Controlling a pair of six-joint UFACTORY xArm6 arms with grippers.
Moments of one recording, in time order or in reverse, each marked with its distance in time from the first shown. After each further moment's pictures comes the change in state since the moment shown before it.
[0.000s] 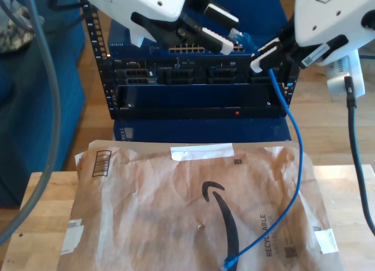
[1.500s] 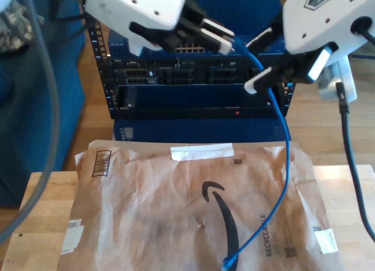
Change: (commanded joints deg) left arm 2.2 0.1 2.4 -1.6 -0.3 0.8; right arm 1.8 -0.5 0.8 0.1 -0.1 -7.1
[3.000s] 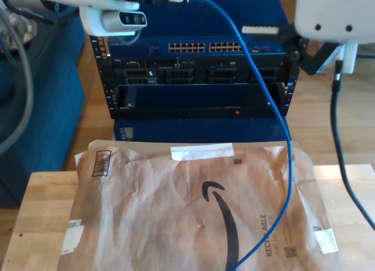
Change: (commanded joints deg) left arm 11.1 13.8 -2.5 -22.5 22.7 -29.0; right arm 17.1 -20.0 16.8 -0.3 -43.3 -23.6
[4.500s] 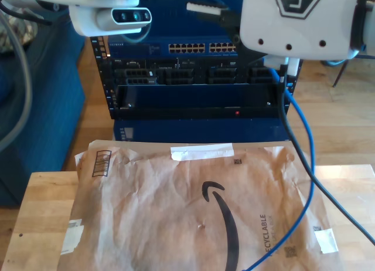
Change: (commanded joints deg) left arm 0.1 -0.1 0.4 -4.9 8.4 1.5; right arm 14.0 1.2 5.1 0.1 -18.6 -5.4
